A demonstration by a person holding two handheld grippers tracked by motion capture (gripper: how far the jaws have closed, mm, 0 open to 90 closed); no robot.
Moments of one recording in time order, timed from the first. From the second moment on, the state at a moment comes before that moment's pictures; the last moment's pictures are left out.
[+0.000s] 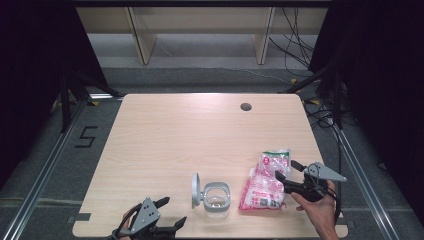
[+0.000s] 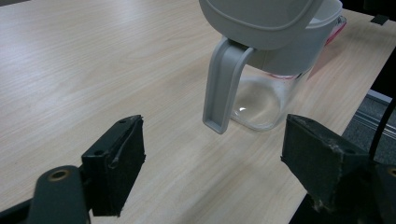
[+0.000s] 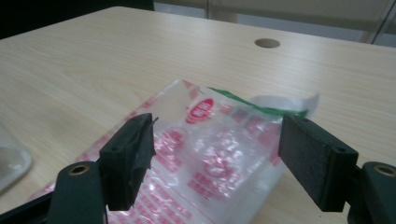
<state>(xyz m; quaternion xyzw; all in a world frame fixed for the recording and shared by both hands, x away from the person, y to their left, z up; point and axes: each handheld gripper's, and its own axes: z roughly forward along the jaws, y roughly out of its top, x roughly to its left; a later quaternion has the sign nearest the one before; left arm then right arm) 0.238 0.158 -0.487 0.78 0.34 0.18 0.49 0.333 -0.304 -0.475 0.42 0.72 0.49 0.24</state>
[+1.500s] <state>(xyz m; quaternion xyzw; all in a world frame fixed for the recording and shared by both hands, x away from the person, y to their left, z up) 0.236 0.158 -0.488 0.78 0.34 0.18 0.49 0.363 -0.309 -0.502 0.47 0.73 0.47 0.15</state>
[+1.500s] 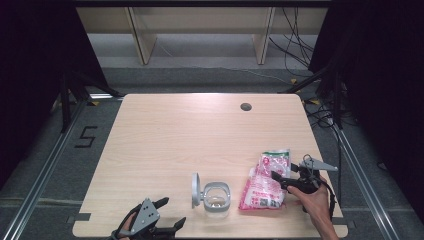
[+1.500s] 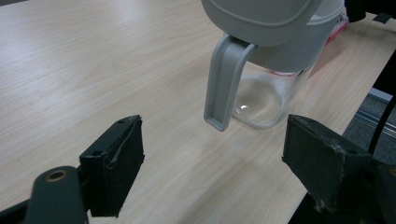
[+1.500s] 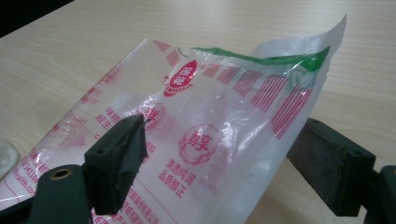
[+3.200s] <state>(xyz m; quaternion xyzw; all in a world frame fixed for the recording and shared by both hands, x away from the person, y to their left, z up) 0.236 0.158 -0.489 0.78 0.34 0.18 0.49 0.368 -0.300 -0.510 0.47 0.73 0.48 0.11</state>
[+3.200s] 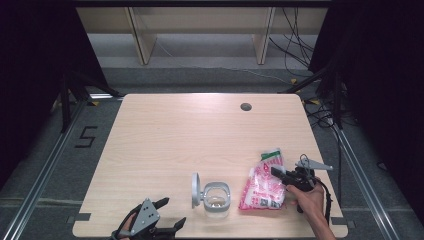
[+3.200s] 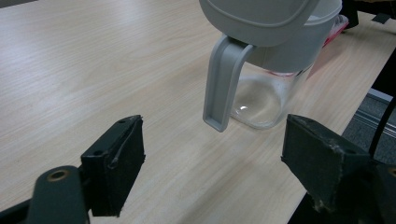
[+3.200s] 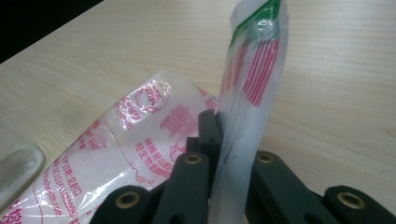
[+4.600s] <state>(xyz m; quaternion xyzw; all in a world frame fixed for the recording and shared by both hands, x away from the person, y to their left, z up) 0.214 0.137 -0.489 0.76 0.35 0.17 0.51 0.291 -0.262 -0.419 0.29 0.73 0.59 0.18</state>
